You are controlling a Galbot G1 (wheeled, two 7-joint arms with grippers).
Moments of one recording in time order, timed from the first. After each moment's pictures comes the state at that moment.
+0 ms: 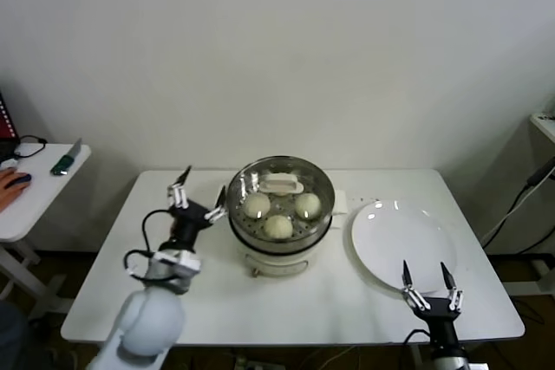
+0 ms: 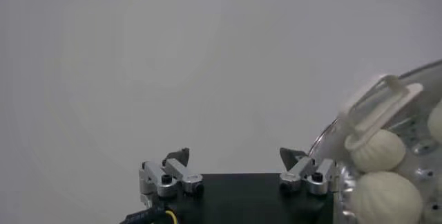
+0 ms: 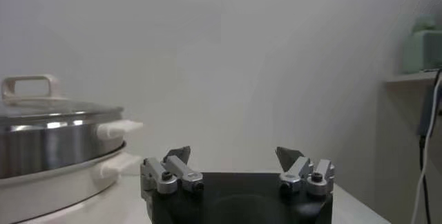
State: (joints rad) left arm 1.24 -1.20 -0.34 -2.07 0.36 0.29 -0.07; right arm -1.65 1.35 0.64 1.81 0.30 0.38 -0.02
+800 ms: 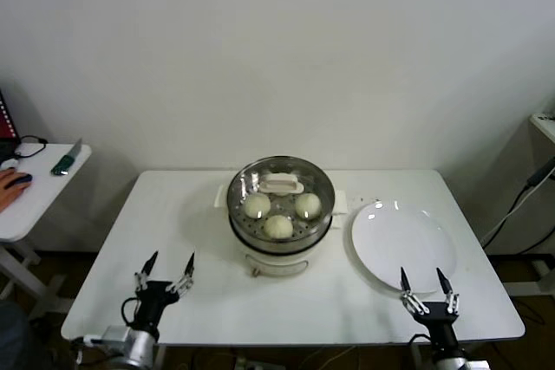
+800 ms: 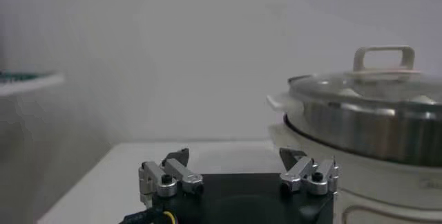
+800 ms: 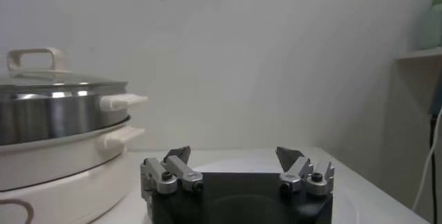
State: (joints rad) left arm 1.61 -1.29 -0.56 -1.93 -0.29 -0.04 -0.02; right arm -1.65 1.30 0.63 1.77 0.34 0.35 -0.05
